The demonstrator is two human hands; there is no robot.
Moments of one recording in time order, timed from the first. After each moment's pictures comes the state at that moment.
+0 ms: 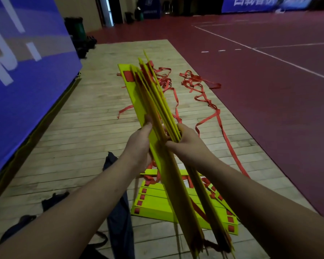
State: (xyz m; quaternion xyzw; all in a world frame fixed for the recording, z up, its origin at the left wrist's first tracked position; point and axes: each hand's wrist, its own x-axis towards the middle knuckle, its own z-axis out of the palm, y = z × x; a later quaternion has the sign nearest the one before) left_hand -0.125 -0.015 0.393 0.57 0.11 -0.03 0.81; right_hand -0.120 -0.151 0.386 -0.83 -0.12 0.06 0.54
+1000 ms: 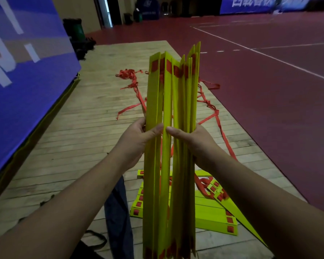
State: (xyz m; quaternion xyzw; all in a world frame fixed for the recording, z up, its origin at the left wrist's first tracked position) left_hand -0.116 0.013 0.391 0.68 -0.05 -0.05 0.73; right_hand -0.116 -0.168 0.394 -0.68 -0.06 0.10 0.73
